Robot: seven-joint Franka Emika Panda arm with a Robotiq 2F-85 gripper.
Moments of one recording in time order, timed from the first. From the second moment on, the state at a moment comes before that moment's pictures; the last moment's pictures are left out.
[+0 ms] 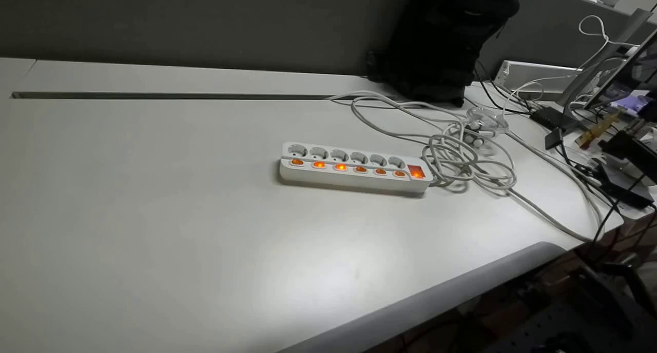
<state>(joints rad) 0.01 -0.31 0.19 -2.11 -0.14 1.74 0.21</state>
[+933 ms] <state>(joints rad) 0.00 -0.10 0.15 -2.16 -0.34 2.15 0.41</state>
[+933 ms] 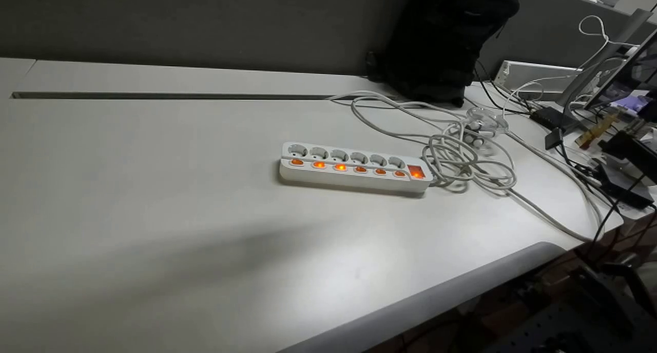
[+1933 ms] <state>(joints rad) 0.03 0.08 0.07 -2.30 -0.24 2.34 0.47</state>
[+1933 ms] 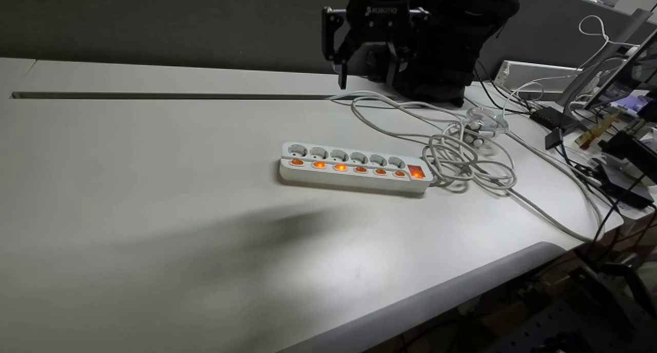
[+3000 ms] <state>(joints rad) 0.05 0.18 0.03 -2.33 -0.21 2.42 0.46</state>
